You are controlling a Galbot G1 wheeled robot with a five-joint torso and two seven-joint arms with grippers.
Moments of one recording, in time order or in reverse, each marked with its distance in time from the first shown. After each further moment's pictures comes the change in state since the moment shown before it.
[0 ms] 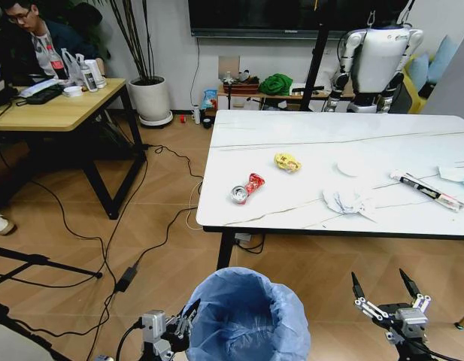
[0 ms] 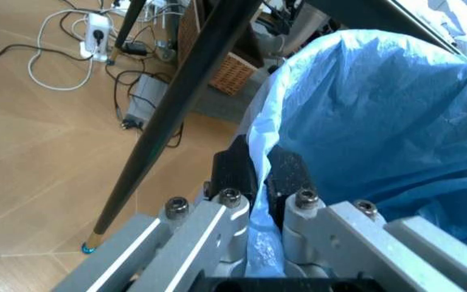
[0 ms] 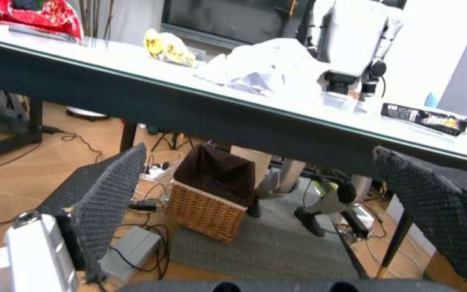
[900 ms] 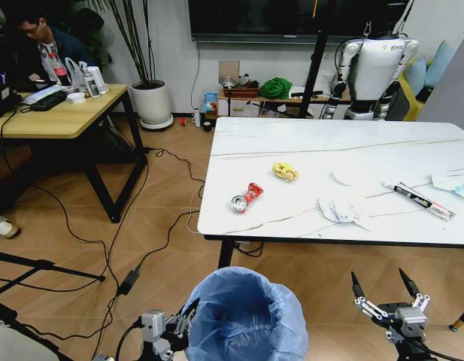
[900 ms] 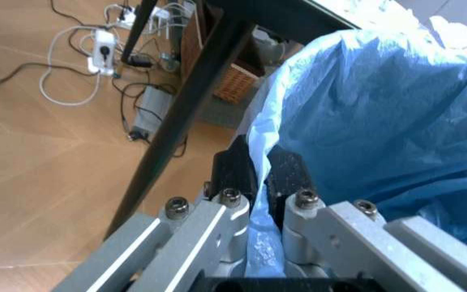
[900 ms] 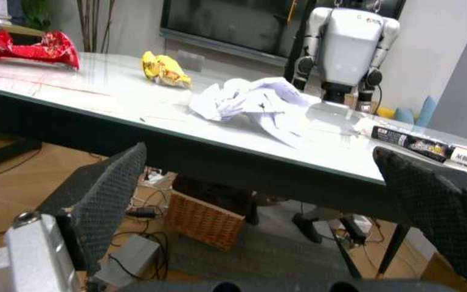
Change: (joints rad) left arm -0.001 -0.004 -0.001 0.004 0.037 -0.011 -0.010; right arm 0.005 0.000 -0.001 -0.003 0.000 -0.002 0.000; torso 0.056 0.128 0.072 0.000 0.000
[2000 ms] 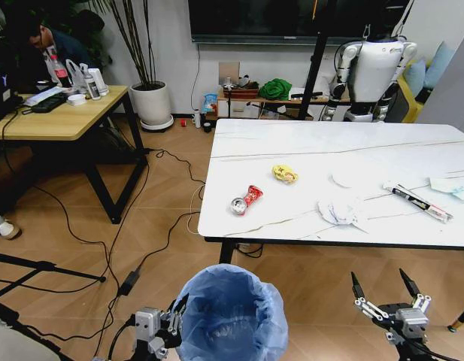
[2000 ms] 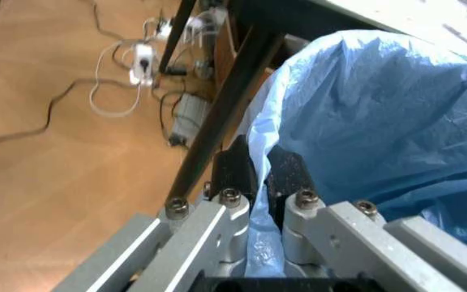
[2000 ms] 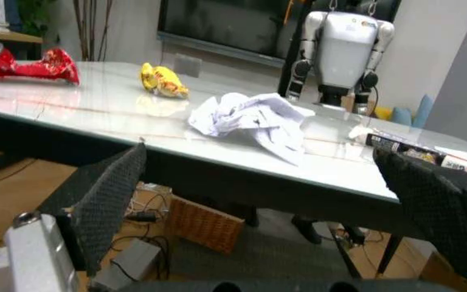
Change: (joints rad) left arm 0.036 -0.006 0.011 -0.045 0.098 0.004 -0.118; right arm -0.039 -0.002 -0.005 0.062 0.025 -0.035 0.022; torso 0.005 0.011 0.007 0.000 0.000
